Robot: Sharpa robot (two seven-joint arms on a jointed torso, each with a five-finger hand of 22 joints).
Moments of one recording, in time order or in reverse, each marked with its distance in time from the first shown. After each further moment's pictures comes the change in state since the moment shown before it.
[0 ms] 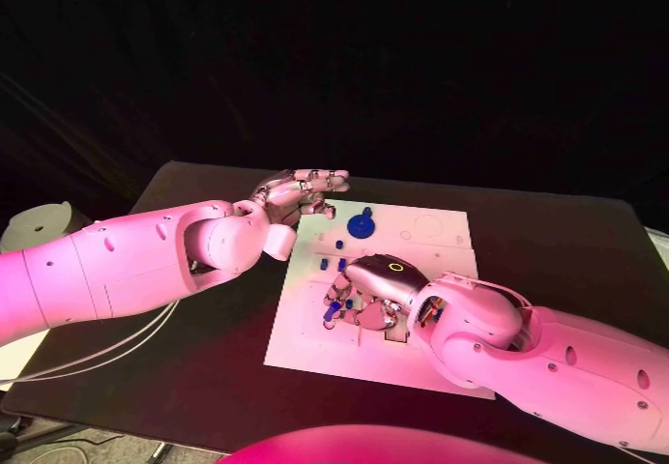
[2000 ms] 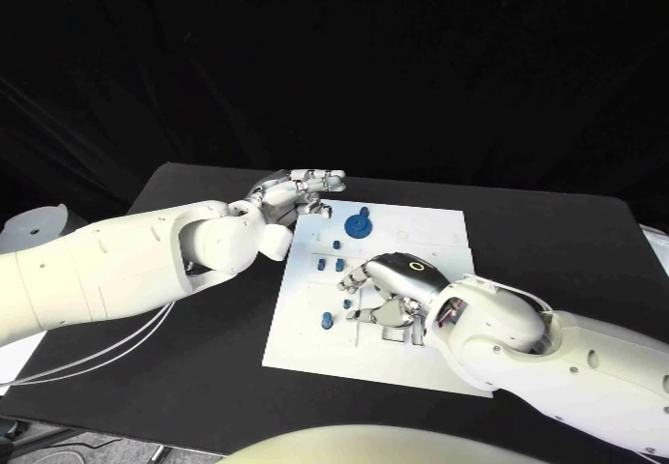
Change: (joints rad) left arm 0.000 -0.005 0.000 0.001 0.000 0.001 -0.002; left_hand 0.000 0.000 -0.003 -0.003 0.000 0.000 0.000 0.000 0.000 0.000 0.000 0.000 0.000 0.000 0.000 0.000 0.000 0.000 0.000 0.000 0.000 0.000; right arm -0.006 -0.079 -0.002 0.024 0.011 -0.071 -0.001; right_hand -0.052 -0.054 -0.177 0.025 0.031 -0.204 0.051 -0.001 -0.012 -0.218 0.048 0.057 0.012 0.000 0.043 -0.025 -0.061 0.016 -0.032 0.039 -0.053 -0.078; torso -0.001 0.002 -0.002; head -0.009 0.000
